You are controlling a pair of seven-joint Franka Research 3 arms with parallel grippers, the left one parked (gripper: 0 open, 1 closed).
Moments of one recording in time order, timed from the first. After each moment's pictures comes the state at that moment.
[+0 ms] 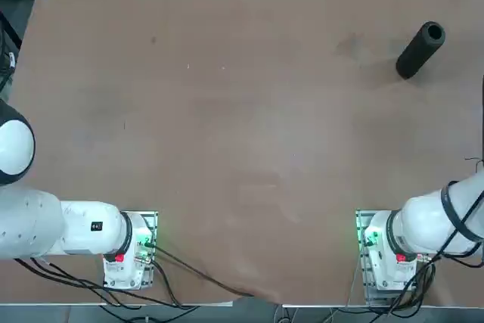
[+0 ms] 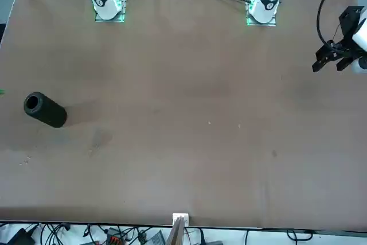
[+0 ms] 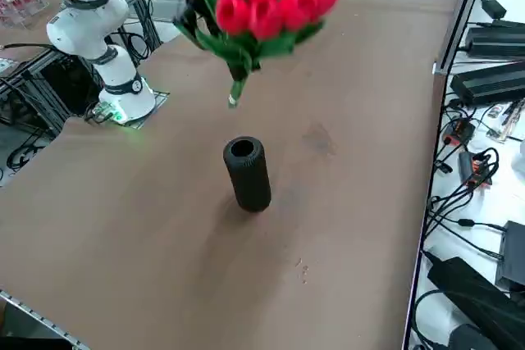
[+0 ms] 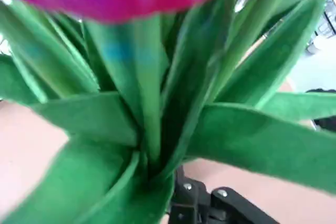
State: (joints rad) arm -0.08 0.20 -0.33 -1.35 0.07 1.86 0.03
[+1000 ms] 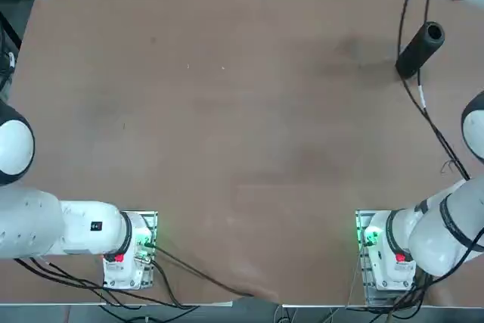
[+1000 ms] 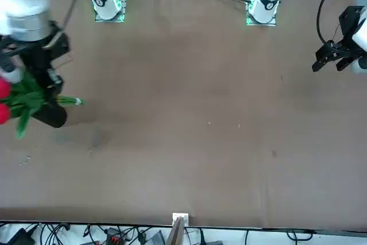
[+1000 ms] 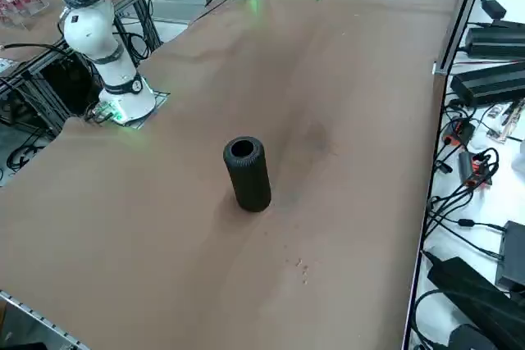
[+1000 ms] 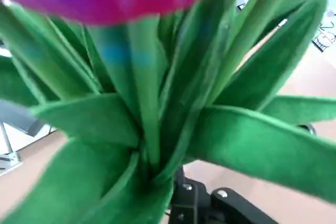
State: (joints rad) arm 0.63 0.18 -0.26 -1.36 -0.45 1.83 1.03
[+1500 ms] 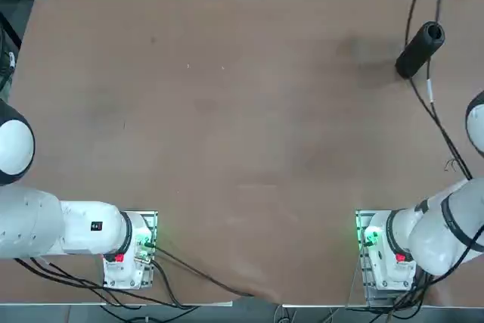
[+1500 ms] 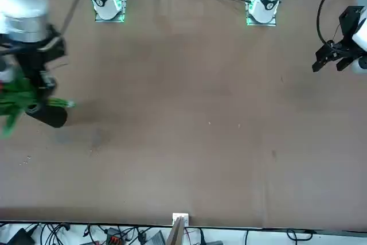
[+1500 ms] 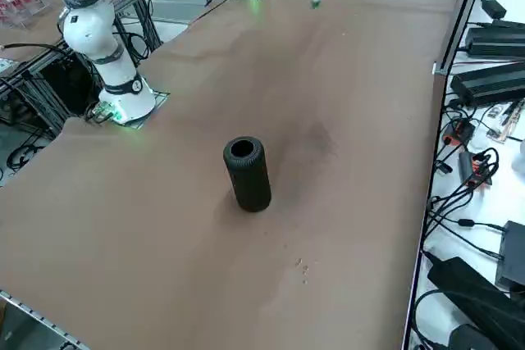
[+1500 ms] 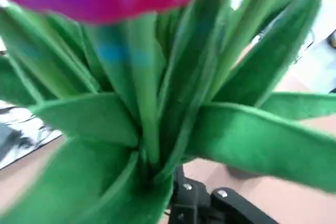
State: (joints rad) arm 0.52 0.15 -0.33 -1.36 -0.46 1.84 0.87
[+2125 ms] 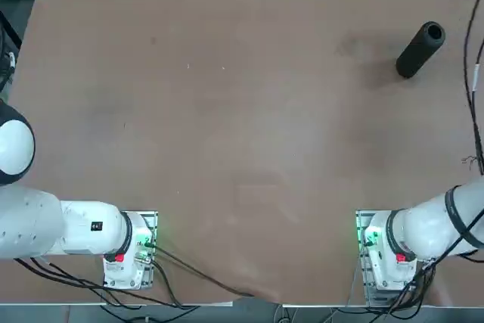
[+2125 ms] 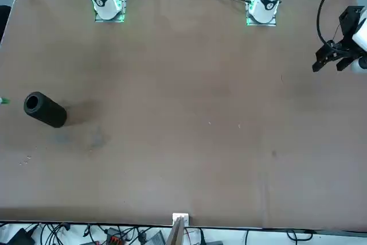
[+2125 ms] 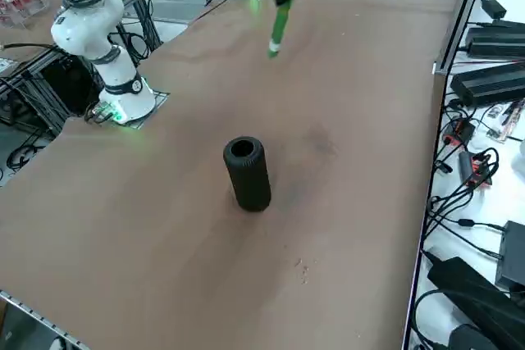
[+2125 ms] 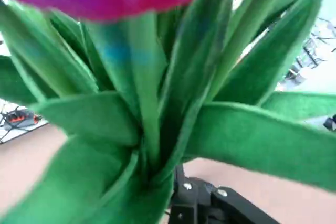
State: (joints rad) arm 0.12 0.14 -0.35 -1.36 -0.09 1.95 0.27
